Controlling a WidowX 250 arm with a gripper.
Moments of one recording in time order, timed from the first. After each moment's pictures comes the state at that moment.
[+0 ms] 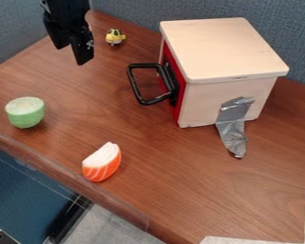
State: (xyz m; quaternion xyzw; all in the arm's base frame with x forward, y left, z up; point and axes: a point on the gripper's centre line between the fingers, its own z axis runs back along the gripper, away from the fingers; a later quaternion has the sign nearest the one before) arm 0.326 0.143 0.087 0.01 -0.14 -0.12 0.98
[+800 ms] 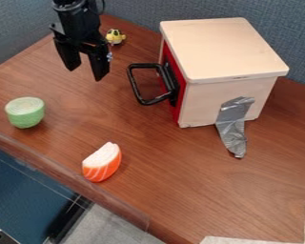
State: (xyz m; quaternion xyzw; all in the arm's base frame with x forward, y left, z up) arm 0.325 0.112 0.065 -0.05 -0.12 0.00 0.99
